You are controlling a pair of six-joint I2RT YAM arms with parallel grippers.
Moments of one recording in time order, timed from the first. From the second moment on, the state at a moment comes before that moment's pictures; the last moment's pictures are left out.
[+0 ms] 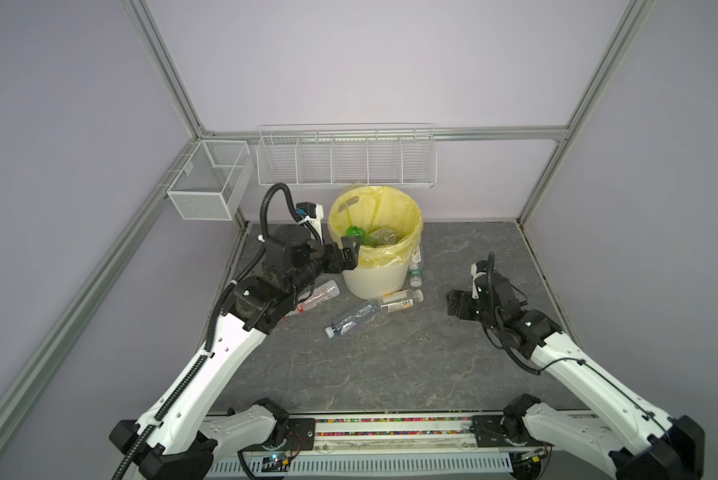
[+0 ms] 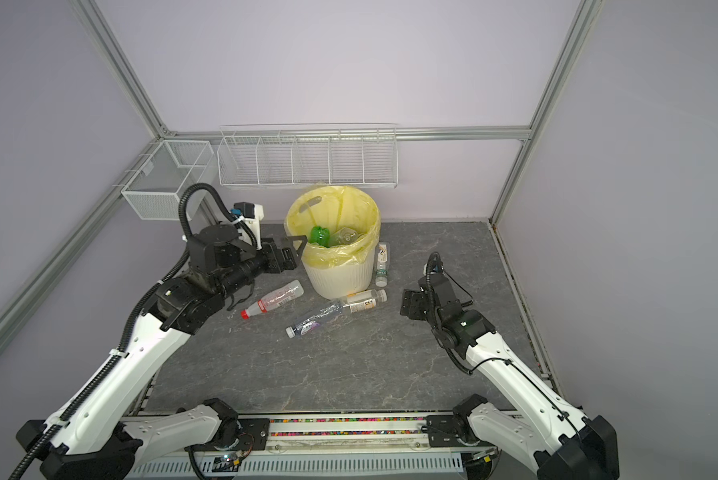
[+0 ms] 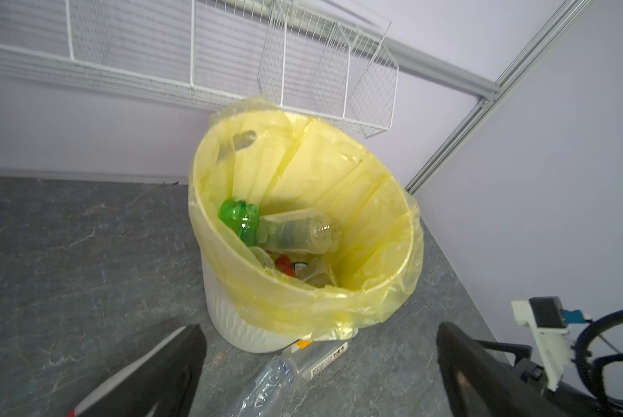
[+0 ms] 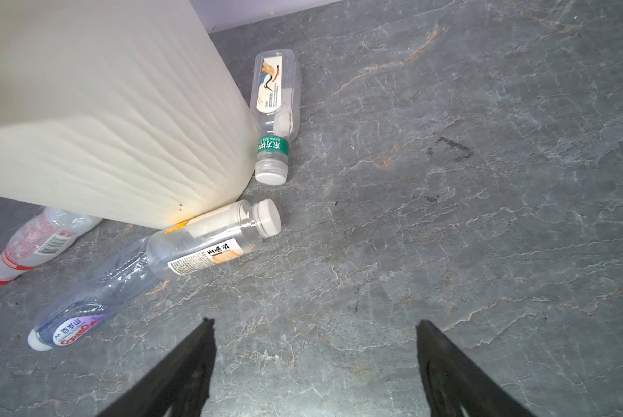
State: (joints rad) left arm -0.61 1.13 1.31 -0.54 -0.07 -0.44; right arm 0.52 1.02 0.82 -0.56 0.20 0.50
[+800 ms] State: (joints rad) left arm -0.61 0.96 0.90 -0.46 -0.07 -0.56; right arm 0.47 1.25 1.02 -0.59 0.15 0.47
